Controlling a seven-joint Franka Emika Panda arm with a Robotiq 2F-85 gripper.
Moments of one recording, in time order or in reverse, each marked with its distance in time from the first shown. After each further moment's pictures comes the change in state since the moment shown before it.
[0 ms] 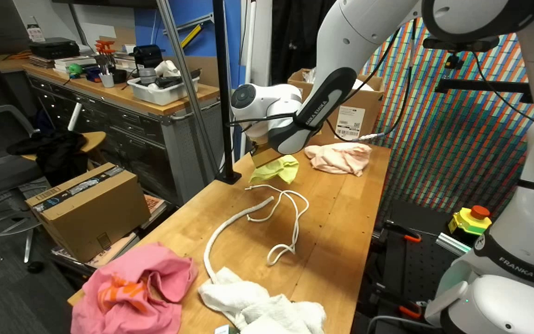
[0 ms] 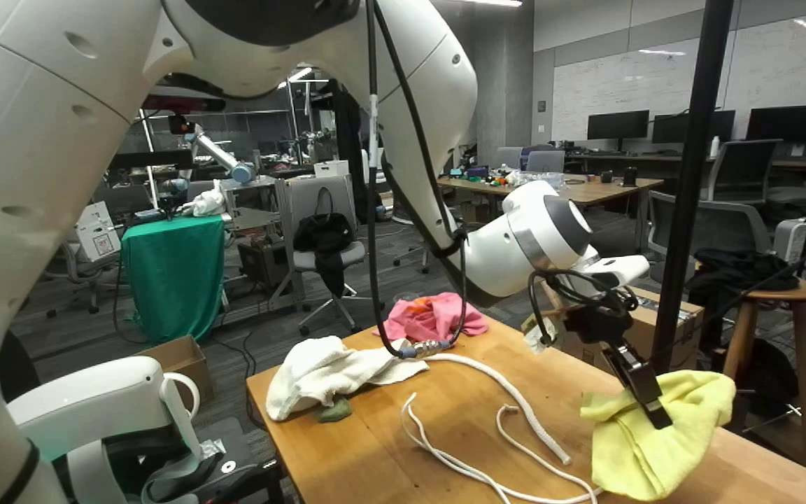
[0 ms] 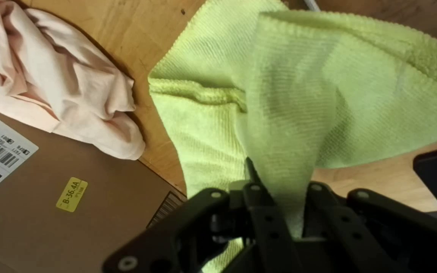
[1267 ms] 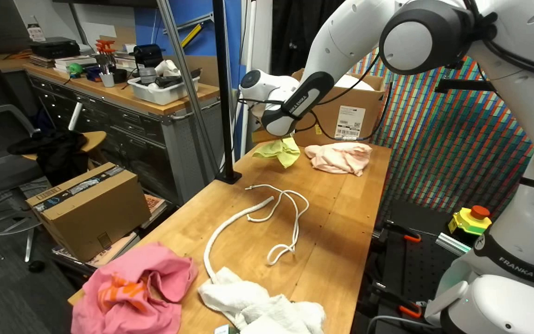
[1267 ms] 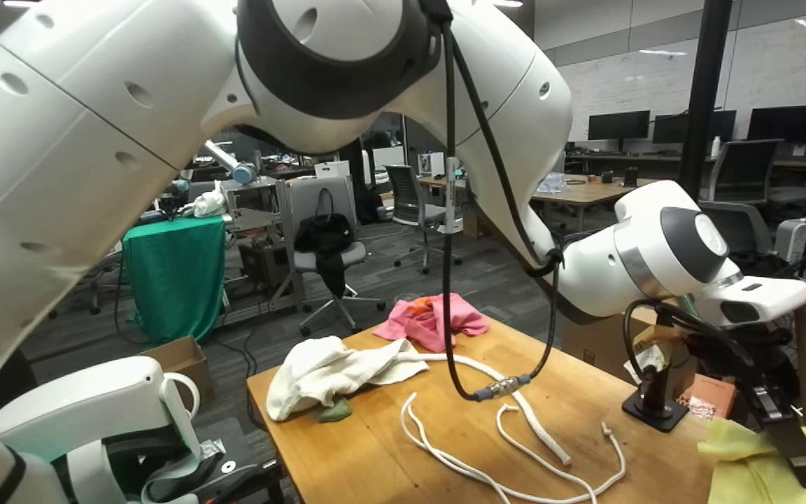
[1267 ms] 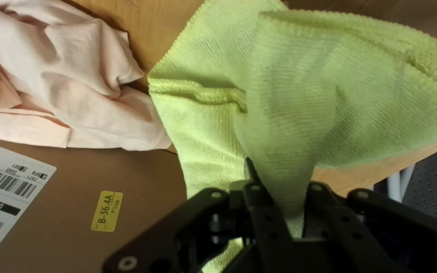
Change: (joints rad) arm -0.202 0.200 -0.008 0.335 0.182 -0.059 0.040
